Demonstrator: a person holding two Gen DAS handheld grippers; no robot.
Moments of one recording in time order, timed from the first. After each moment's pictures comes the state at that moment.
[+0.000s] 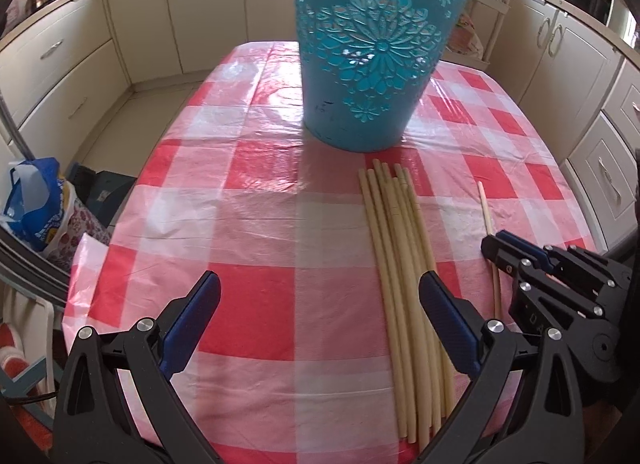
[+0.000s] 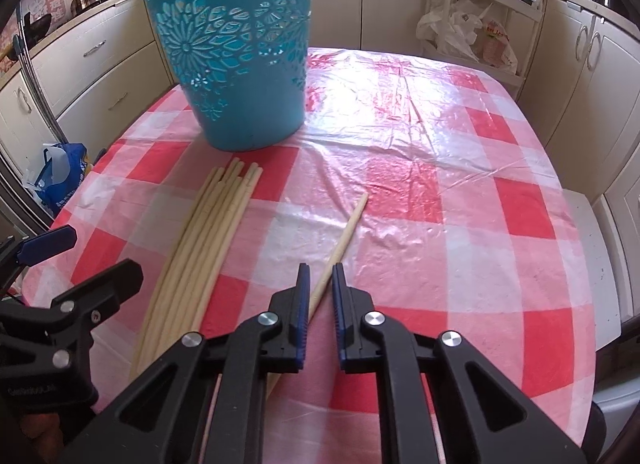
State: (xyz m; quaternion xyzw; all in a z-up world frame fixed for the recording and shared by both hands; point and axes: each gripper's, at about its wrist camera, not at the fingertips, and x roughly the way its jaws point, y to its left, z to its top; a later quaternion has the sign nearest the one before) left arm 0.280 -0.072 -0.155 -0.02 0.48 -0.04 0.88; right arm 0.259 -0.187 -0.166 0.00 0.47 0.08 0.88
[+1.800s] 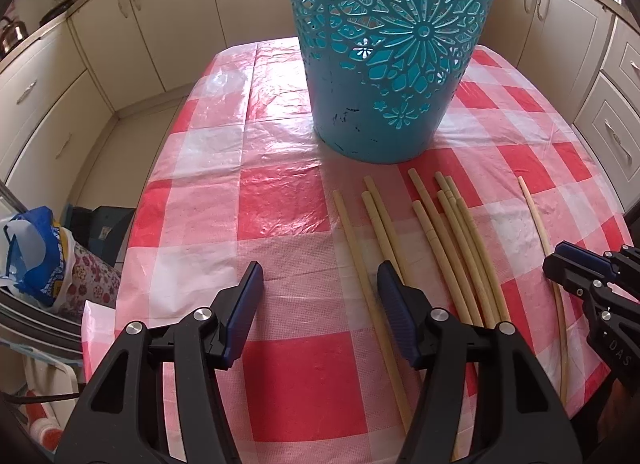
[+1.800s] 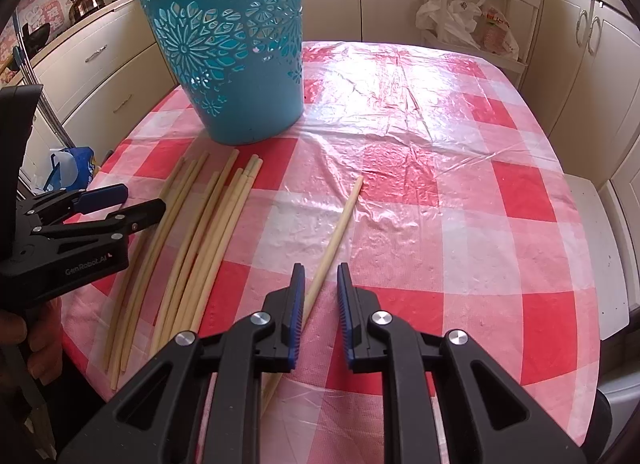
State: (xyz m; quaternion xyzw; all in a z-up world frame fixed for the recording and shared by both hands) left arm 0.324 -0.051 -0.171 0.06 0.48 -0.06 0.87; right arm 0.254 -0.197 -0.161 0.03 0.48 0.09 0.87
